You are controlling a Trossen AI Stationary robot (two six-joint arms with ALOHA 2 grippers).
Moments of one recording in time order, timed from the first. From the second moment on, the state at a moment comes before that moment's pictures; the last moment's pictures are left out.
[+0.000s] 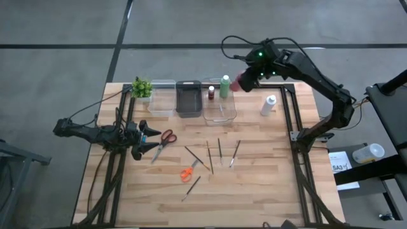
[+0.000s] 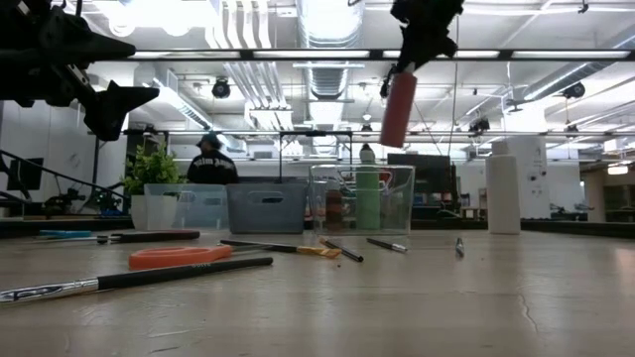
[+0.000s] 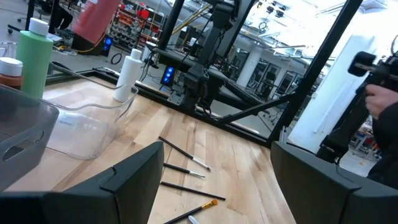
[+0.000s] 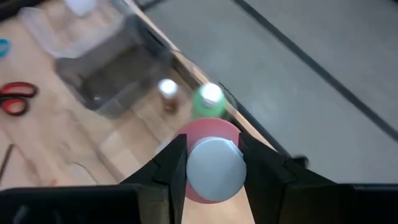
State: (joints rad) left arm -0.26 0.02 0.00 0.05 -0.28 -0.39; right arm -0.58 1.50 1.72 -1.04 0.10 0.07
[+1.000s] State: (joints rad) left arm -0.26 0.02 0.00 0.06 -0.28 -0.39; right arm -0.48 1.91 1.86 -0.99 -0.03 -0.06
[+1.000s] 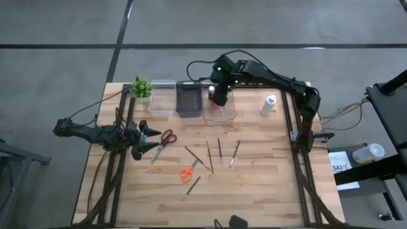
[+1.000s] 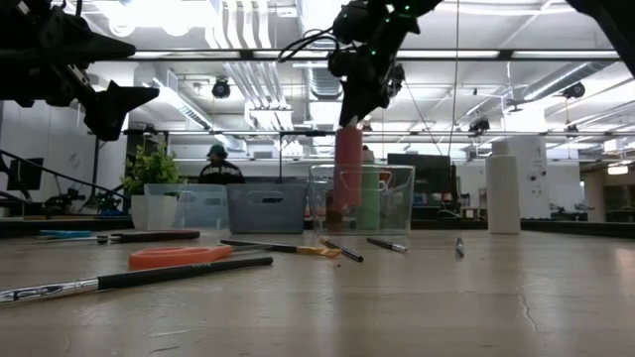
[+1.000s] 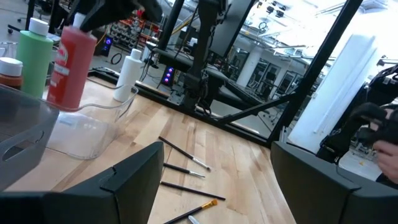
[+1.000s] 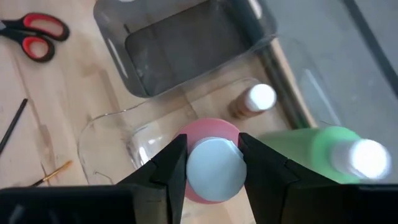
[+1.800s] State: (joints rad) left arm -0.26 0.02 0.00 0.05 -0.28 -0.39; right arm -0.48 2.01 1.89 -0.95 -0.03 -0.04
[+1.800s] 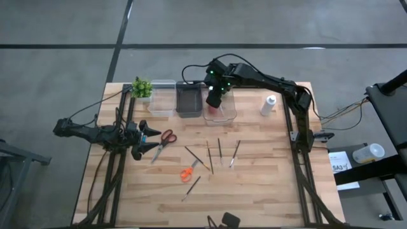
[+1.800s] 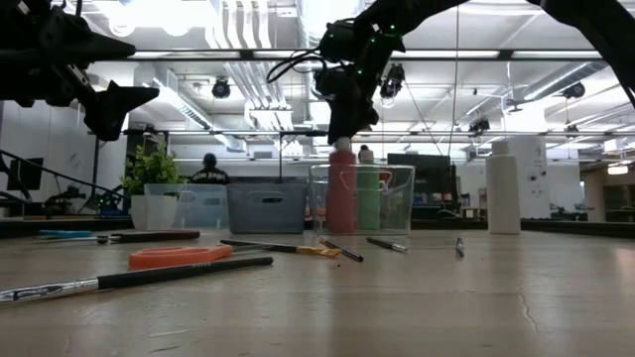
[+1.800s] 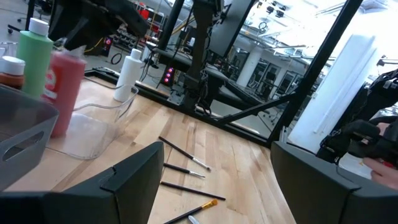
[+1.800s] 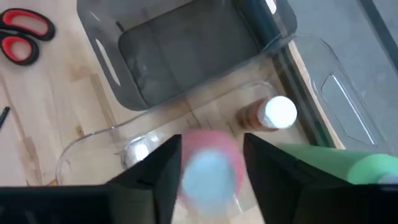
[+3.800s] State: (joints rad) left arm -0.26 0.02 0.00 0.05 -0.28 -0.39; right arm -0.60 1.10 1.04 -1.12 0.39 0.70
